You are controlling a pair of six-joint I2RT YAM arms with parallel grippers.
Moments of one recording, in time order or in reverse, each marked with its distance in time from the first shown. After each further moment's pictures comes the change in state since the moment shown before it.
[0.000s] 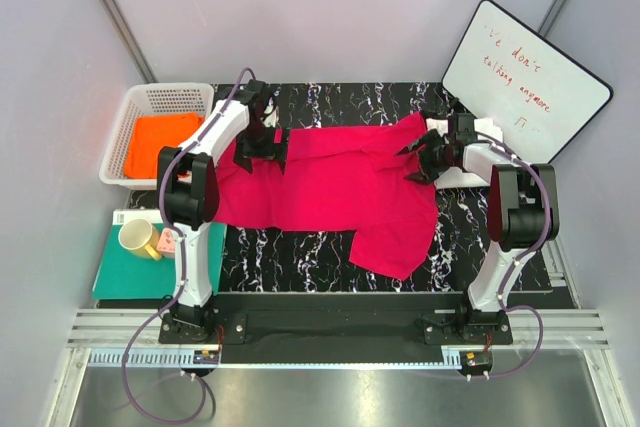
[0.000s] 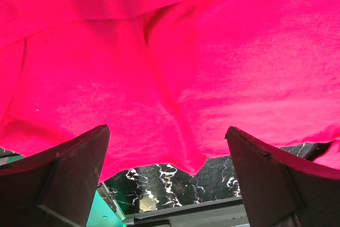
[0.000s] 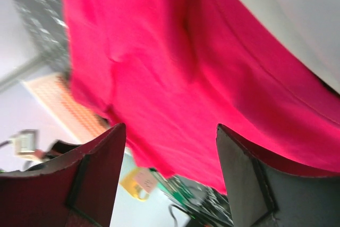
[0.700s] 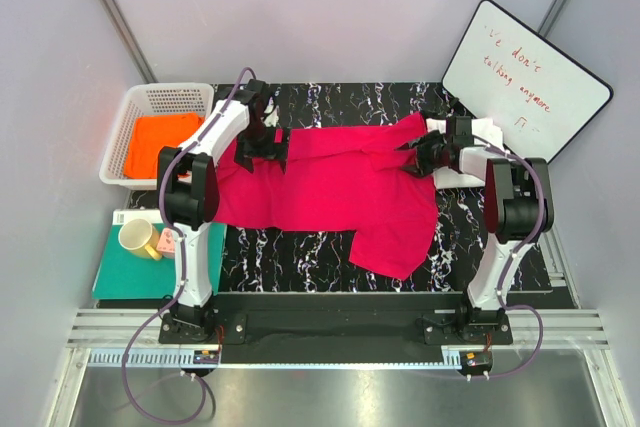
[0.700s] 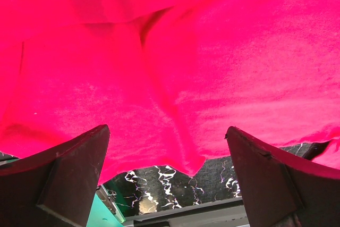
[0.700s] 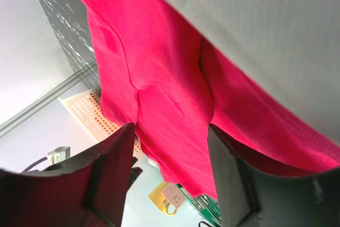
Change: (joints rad) left arm -0.001 0.000 0.000 0.010 0.010 0.003; right arm 0.000 0.062 -0.031 0.225 0.002 0.189
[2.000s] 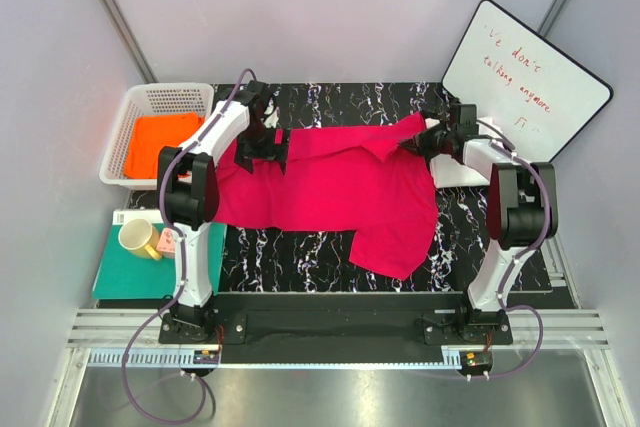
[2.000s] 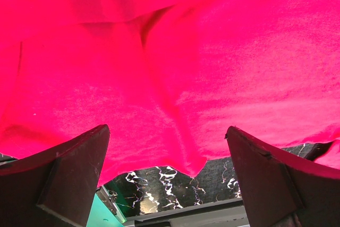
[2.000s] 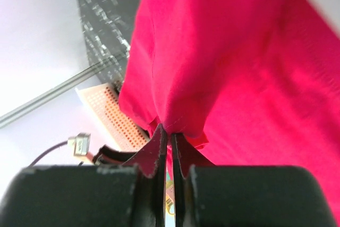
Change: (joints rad) left arm 0.000 0.000 -0.012 0.007 -0.001 0.004; right arm 0.000 -0.028 0.080 -0.035 0.004 -0.020
